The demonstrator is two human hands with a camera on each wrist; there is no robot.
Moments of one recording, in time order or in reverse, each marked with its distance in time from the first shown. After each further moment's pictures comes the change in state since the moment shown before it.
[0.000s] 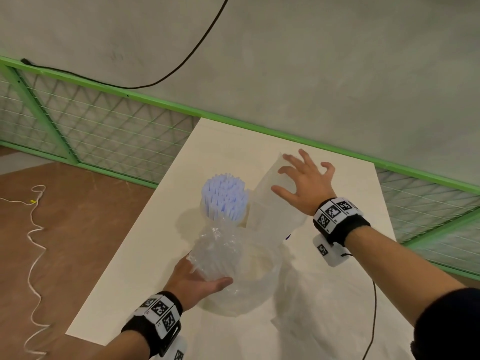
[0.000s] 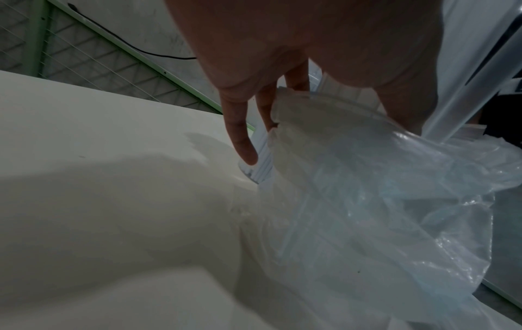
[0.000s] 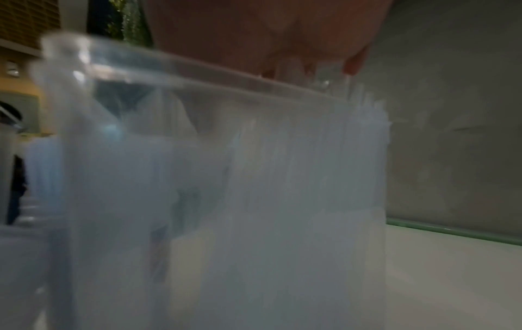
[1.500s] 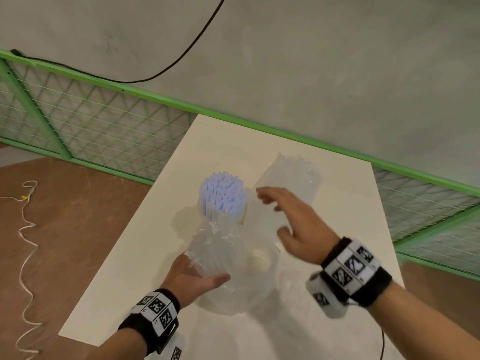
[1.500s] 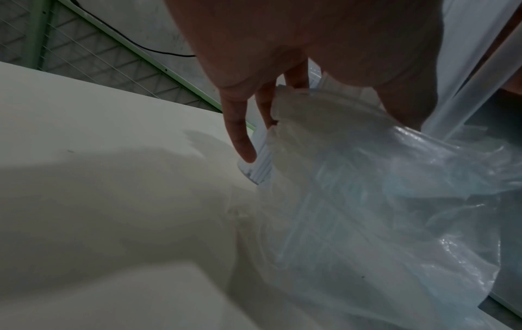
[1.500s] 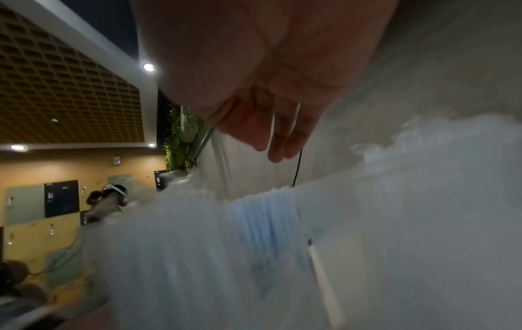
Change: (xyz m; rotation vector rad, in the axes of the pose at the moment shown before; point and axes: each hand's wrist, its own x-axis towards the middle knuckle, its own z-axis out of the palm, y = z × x) left_hand -0.001 0.015 0.000 0.052 0.025 -0.033; right_hand -0.073 -0.057 -0.041 0.701 -0.069 -0.303
